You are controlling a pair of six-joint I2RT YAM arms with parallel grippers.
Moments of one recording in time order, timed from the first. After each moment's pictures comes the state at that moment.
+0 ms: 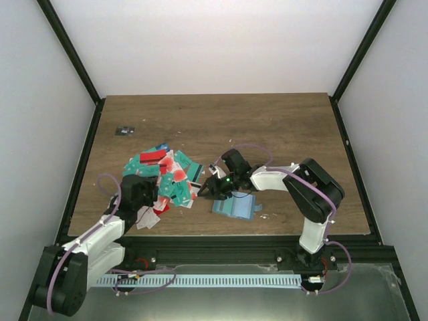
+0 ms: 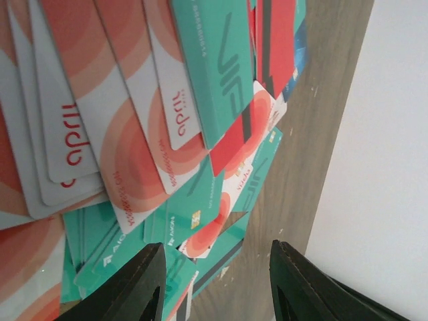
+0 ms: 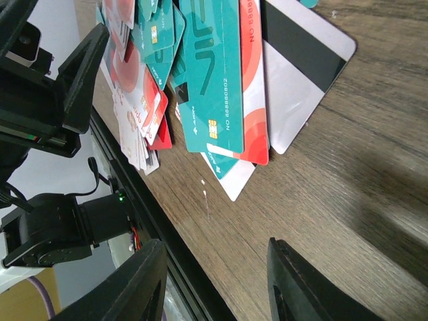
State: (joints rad) left arm -0.26 0.94 0.18 0.16 0.05 -1.67; right arm 0.72 1.81 0.89 0.02 -0.79 0.79
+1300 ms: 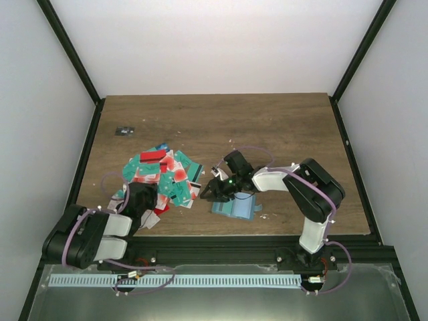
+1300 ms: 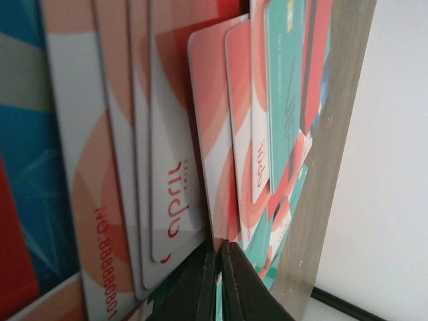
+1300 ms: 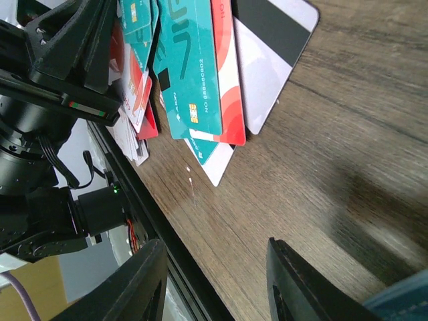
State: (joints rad) left arm -0.27 1.32 0.04 0.72 -0.05 -1.64; right arm 0.70 1.81 0.86 0.02 -0.82 0.78
